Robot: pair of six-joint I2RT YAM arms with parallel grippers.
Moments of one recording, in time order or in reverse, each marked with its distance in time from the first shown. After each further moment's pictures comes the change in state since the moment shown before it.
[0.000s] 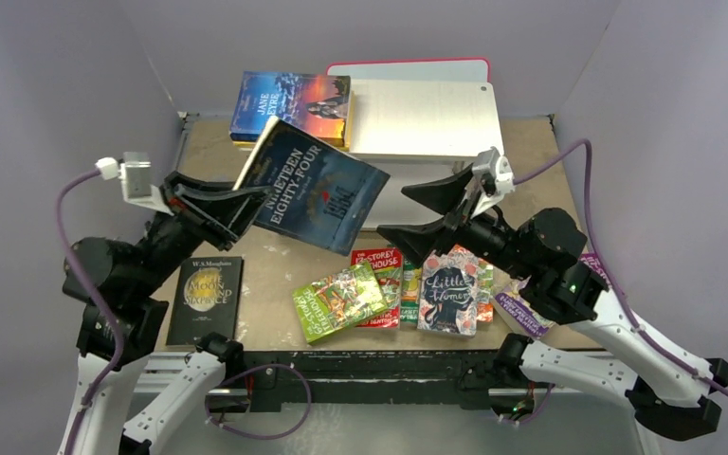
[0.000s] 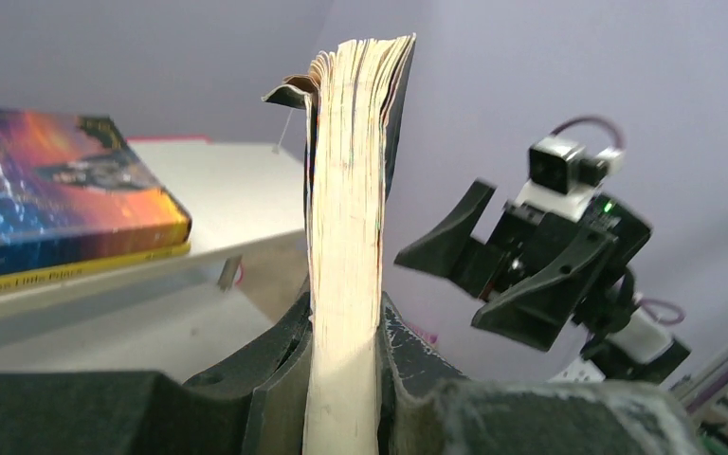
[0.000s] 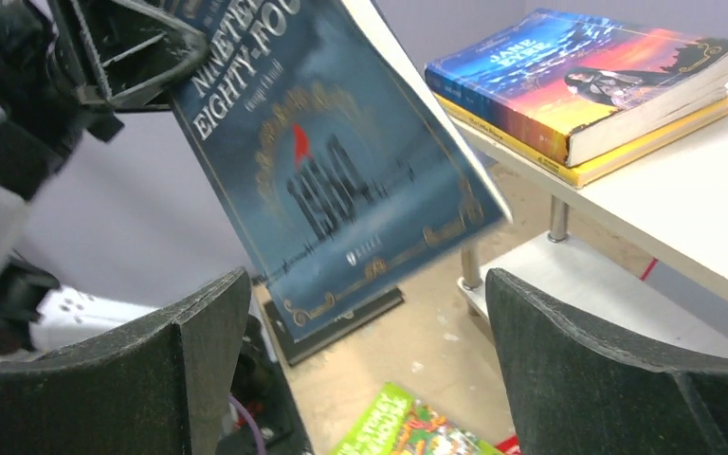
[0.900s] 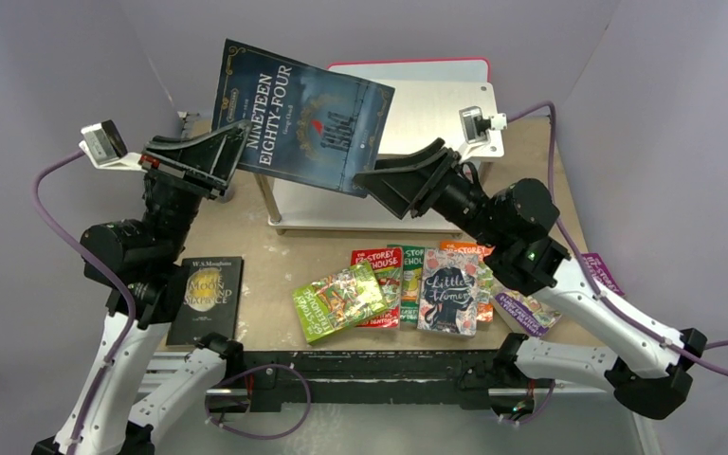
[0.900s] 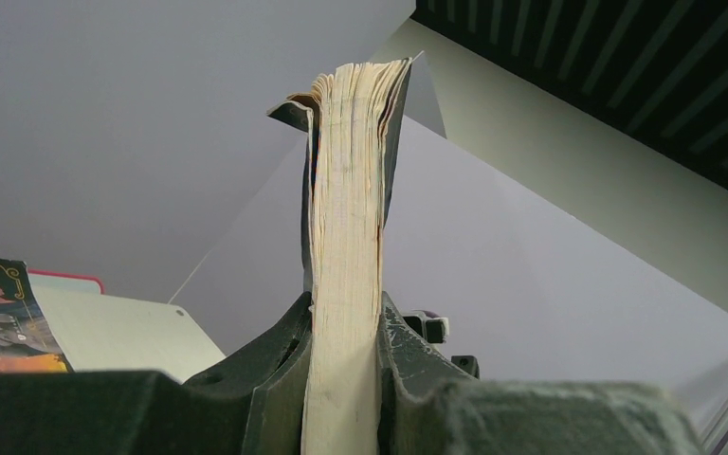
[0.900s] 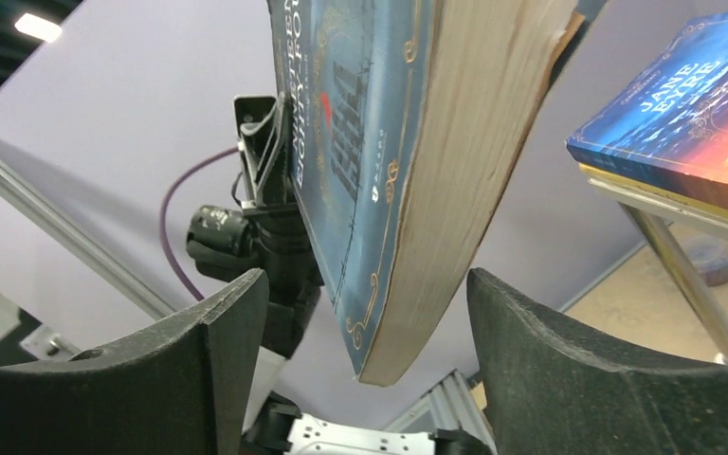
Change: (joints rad) left arm 0.000 0.107 -0.048 0.534 -0.281 -0.443; right arm -0.033 0.210 0.108 0.310 -0.013 0.609
